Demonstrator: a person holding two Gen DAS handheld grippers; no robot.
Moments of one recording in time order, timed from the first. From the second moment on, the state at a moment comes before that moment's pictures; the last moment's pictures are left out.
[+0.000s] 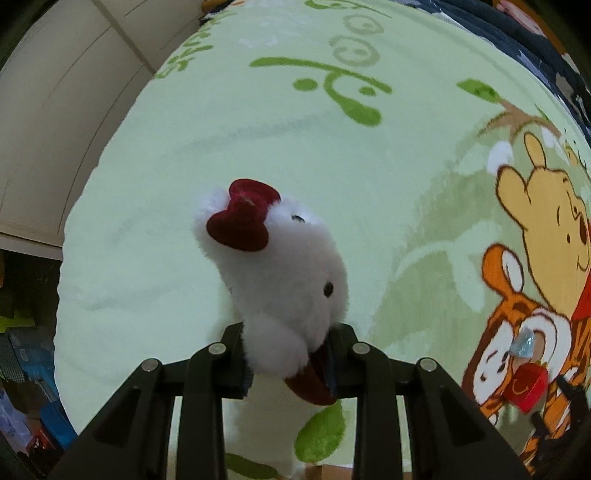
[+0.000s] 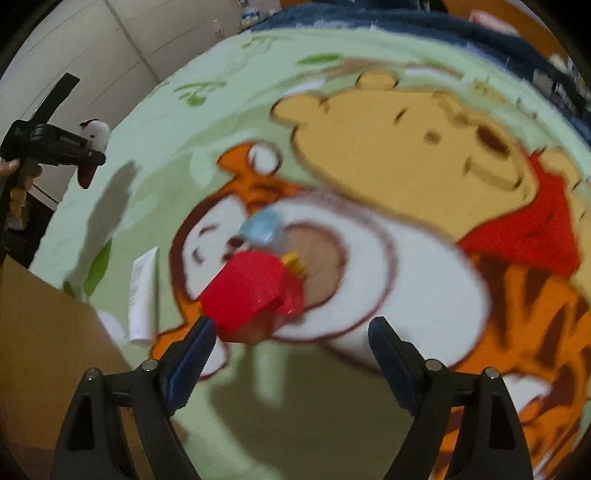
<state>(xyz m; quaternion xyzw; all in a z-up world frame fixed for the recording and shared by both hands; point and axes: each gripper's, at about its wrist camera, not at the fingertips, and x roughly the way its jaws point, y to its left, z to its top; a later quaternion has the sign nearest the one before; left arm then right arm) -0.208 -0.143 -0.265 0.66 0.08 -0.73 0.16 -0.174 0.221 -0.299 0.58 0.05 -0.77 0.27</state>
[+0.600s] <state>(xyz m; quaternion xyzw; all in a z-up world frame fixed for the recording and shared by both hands) -0.190 -0.136 -0.279 0.68 0.05 -0.72 0.13 -0.182 0.199 -0.326 0.60 0.07 -0.77 0.18</state>
